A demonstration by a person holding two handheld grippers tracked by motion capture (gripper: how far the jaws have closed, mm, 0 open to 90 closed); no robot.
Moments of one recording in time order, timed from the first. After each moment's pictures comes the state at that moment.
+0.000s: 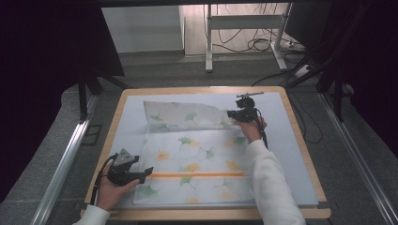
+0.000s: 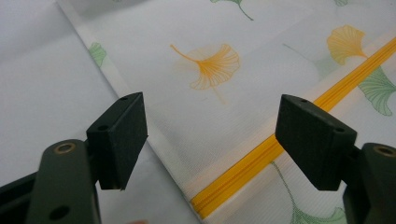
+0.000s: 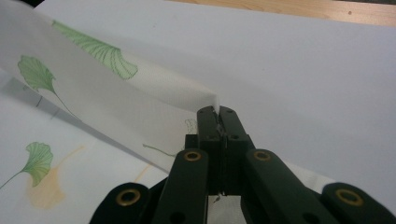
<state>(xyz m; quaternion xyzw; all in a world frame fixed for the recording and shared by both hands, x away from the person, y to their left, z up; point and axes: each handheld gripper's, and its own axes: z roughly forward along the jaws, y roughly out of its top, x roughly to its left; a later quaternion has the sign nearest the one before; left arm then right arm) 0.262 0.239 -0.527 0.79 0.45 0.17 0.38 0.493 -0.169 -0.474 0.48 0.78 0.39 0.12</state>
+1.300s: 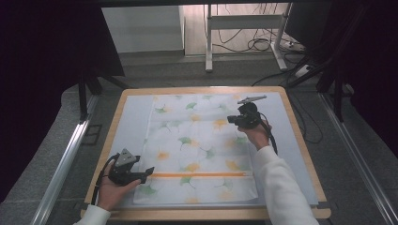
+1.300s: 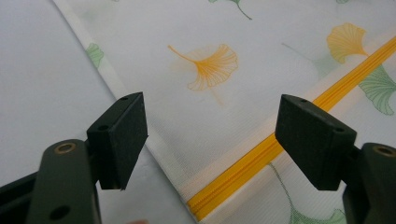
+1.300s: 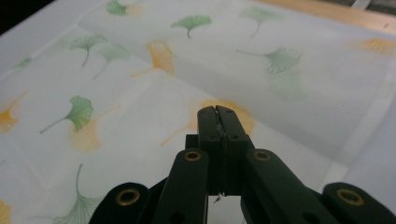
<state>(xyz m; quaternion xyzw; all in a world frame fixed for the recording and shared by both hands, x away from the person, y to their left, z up) 0.263 0.236 -0.526 0.79 0.44 0.18 0.38 0.466 -0.178 -0.466 0.40 0.82 0.39 0.11</state>
